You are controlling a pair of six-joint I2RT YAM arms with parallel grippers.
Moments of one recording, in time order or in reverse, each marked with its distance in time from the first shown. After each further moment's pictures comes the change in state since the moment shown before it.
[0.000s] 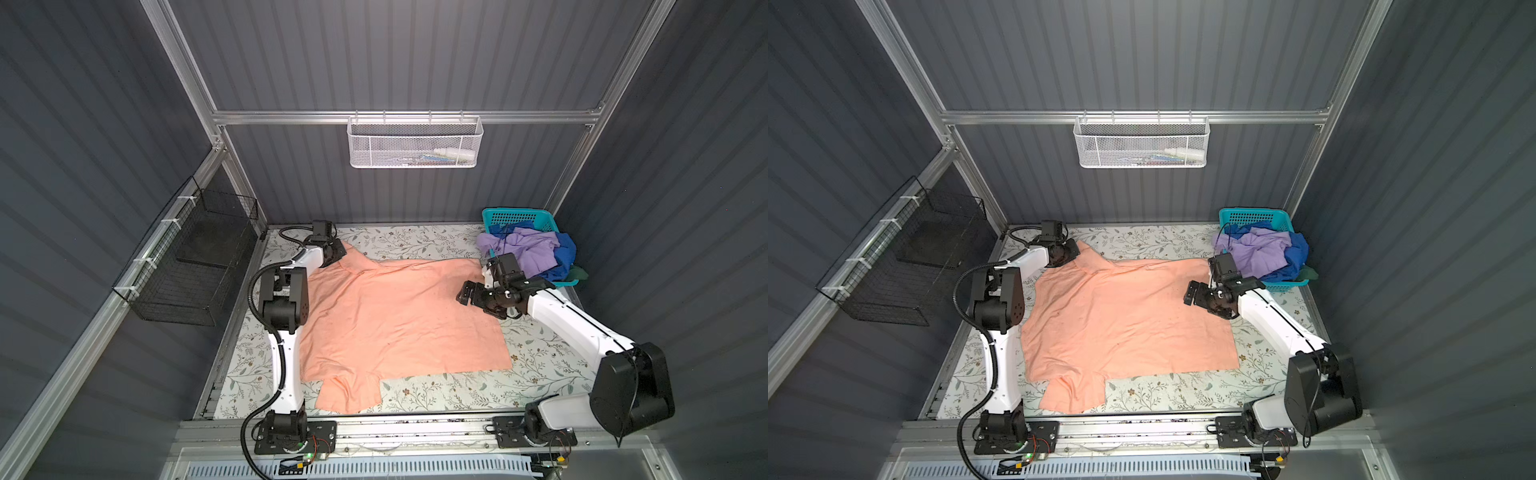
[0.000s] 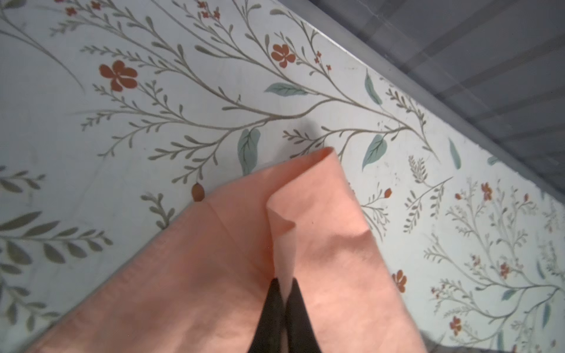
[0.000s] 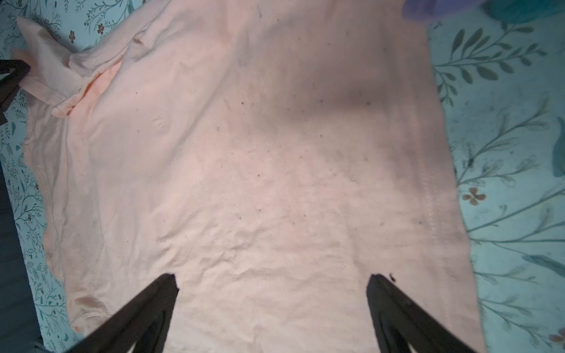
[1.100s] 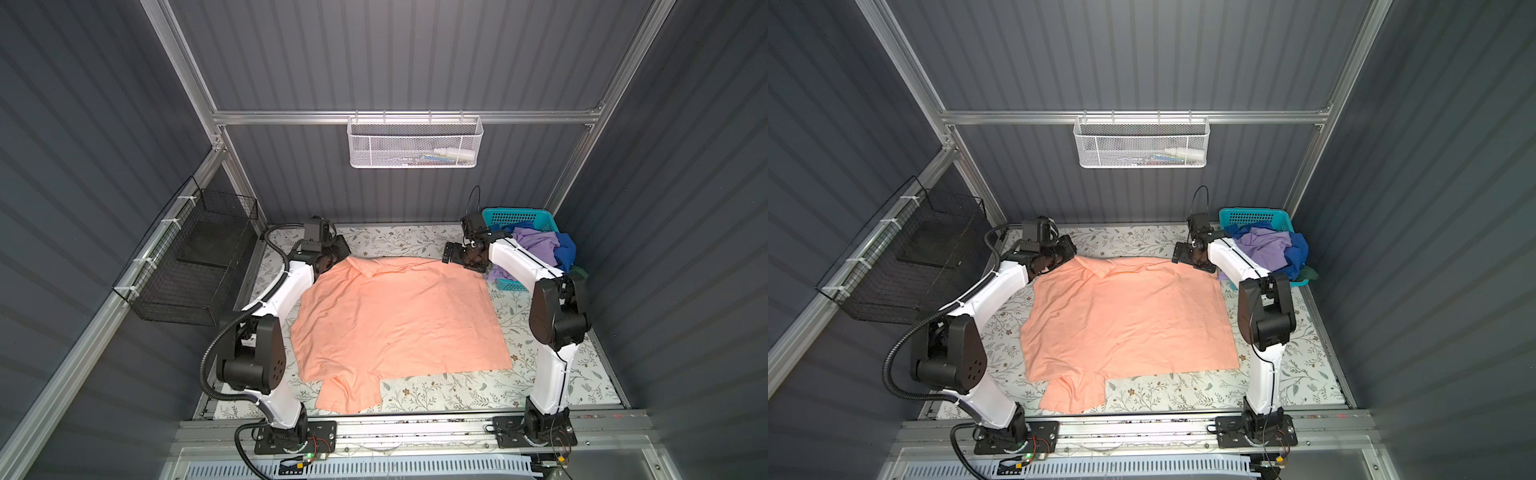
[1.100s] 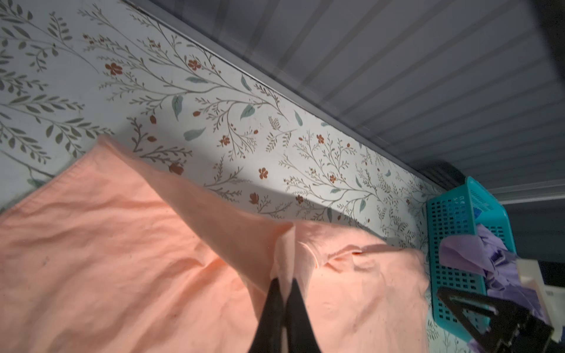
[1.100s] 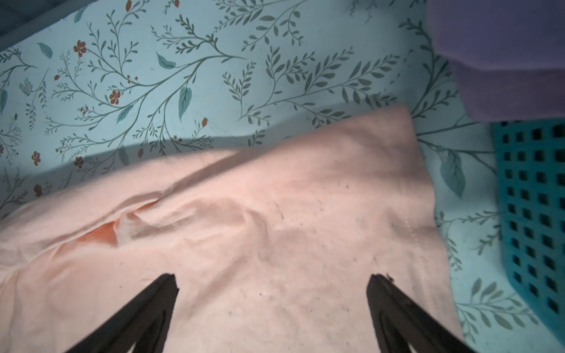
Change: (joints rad) left arm -0.100 -0.636 -0.454 0.005 0.064 -0.093; right arm 0.001 0.624 0.684 -0.058 0.183 -0.086
